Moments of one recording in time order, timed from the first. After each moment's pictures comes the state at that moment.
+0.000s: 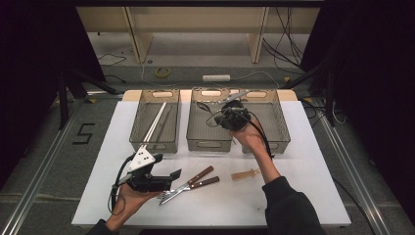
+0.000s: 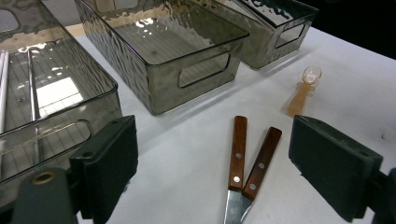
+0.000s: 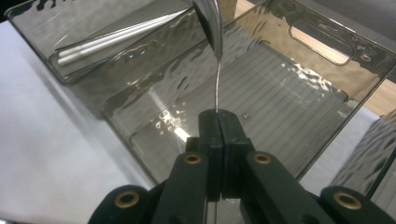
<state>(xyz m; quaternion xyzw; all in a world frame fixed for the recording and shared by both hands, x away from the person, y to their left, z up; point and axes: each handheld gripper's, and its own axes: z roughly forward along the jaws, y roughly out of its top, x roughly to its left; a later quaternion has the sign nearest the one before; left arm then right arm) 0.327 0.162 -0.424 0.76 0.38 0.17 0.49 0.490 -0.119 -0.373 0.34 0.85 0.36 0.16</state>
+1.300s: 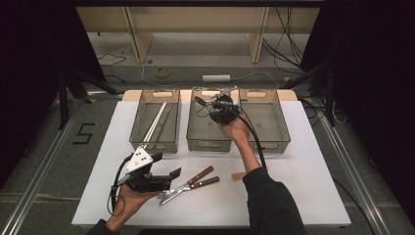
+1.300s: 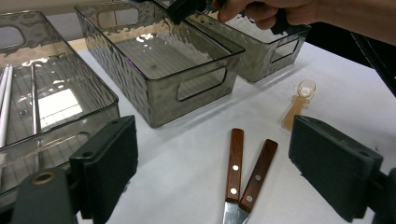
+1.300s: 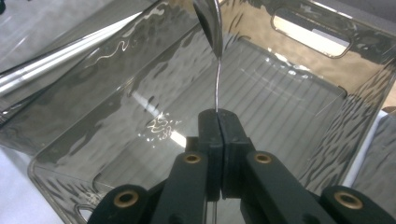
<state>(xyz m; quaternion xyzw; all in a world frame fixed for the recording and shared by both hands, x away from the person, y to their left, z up) 0.325 0.163 -0.422 0.75 0.38 0.18 0.51 0.530 -0.093 -0.398 0.41 0.83 0.34 0.17</state>
